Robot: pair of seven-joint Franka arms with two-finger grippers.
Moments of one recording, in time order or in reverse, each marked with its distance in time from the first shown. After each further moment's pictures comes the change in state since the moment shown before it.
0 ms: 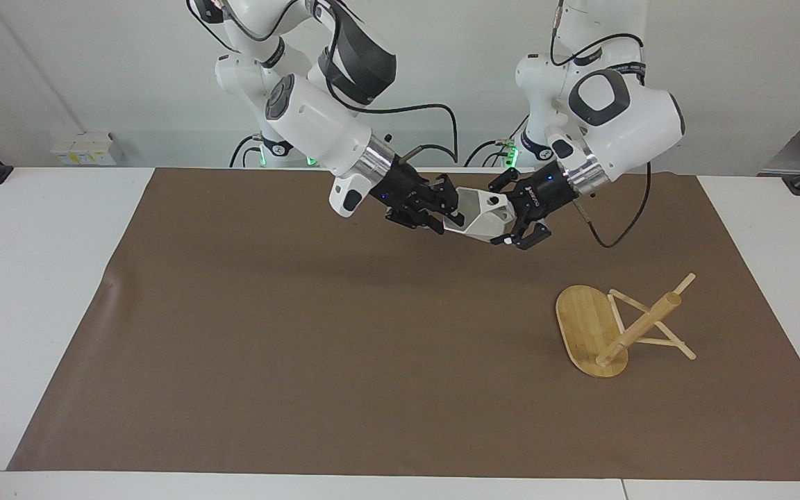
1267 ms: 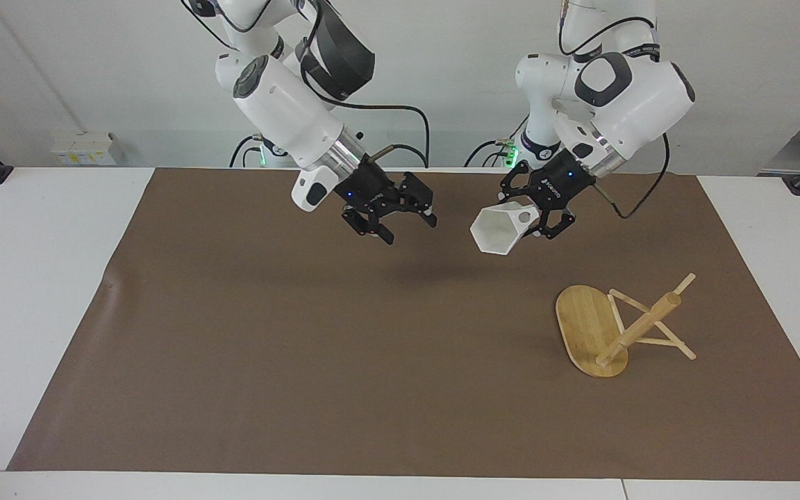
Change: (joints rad) left arm 0.005 -0.100 0.011 -0.075 0.242 0.049 -0.671; right arm -0.096 -0.057 -0.008 0.000 -0.259 -0.038 -0.011
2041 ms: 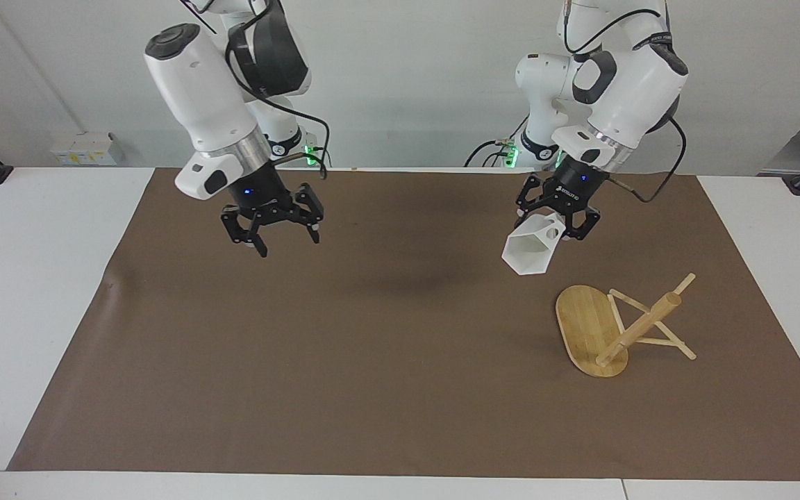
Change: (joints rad) left arm 0.001 0.017 -0.001 -0.011 0.395 0.151 -0.484; right arm -0.370 -0.068 -0.010 -0.002 -0.289 -0.296 -0.447
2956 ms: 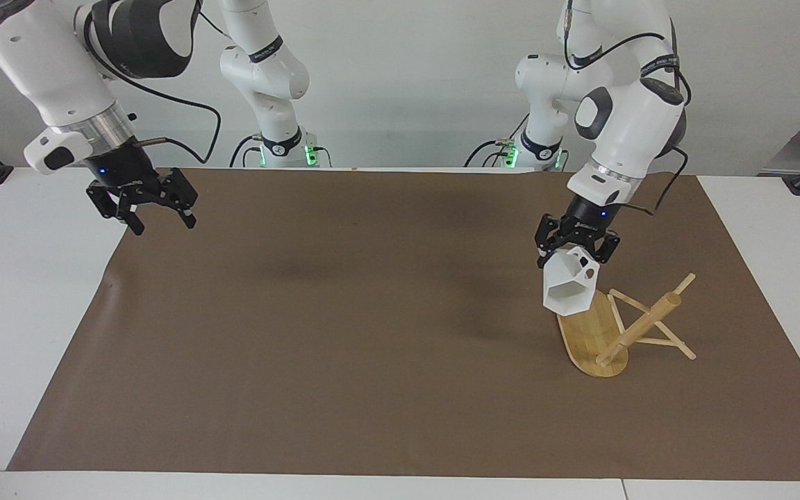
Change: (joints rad) left arm 0.073 0.139 0.011 0.071 0.098 0.082 -0.246; right arm -0.036 -0.103 -0.121 0.001 -0.202 -0.080 0.021
